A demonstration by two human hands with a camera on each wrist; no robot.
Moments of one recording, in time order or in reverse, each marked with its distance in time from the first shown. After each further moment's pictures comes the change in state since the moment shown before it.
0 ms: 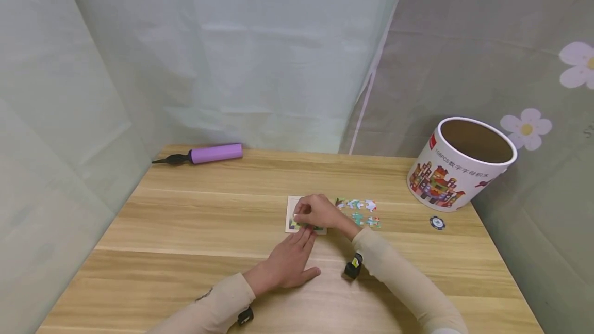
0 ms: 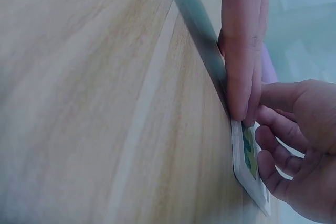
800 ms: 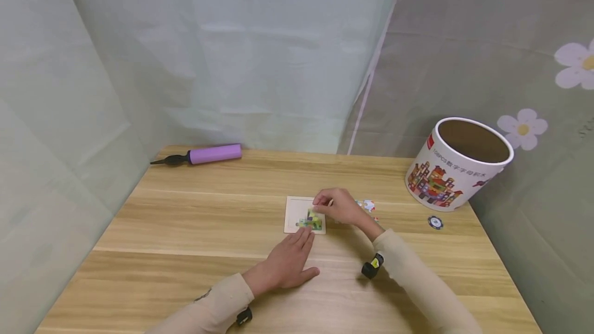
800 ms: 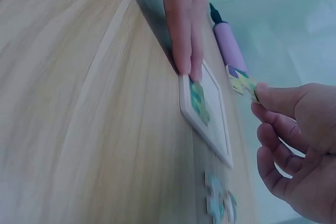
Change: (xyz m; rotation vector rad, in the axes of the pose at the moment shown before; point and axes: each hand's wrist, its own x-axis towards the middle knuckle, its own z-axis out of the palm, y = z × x) left_hand -0.001 0.000 0.001 -0.005 0.000 -0.004; right_hand -0.033 0.014 -0.040 0.014 0.159 -0.034
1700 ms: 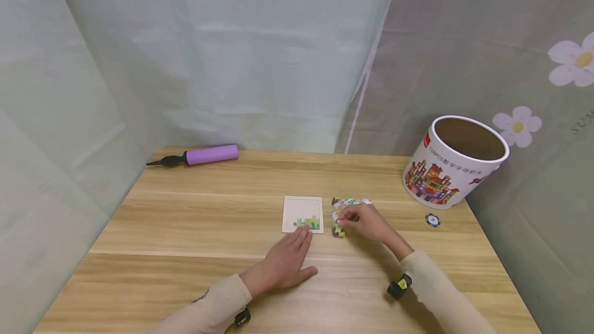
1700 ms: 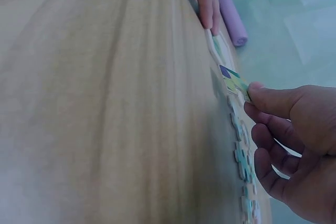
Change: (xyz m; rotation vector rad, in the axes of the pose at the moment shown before) left_hand 0.001 -0.001 0.001 0.026 0.008 0.013; right_hand -0.070 0.033 -0.020 -0.047 0.011 0.068
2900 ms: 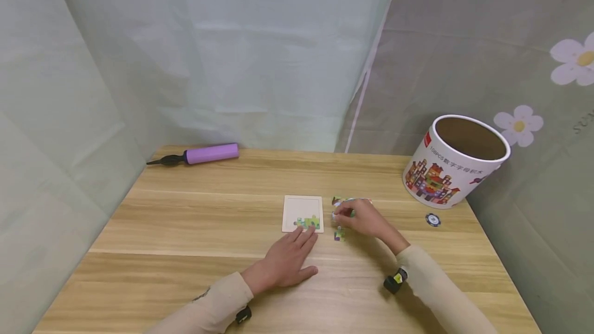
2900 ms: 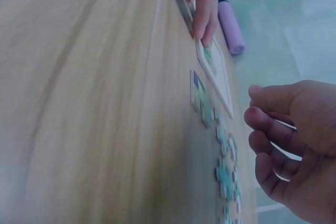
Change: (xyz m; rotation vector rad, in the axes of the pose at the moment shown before) left_hand 0.005 -0.002 0.001 0.081 -0.015 0.030; right_hand 0.012 -0.014 -0.004 -0.089 -0.005 -0.016
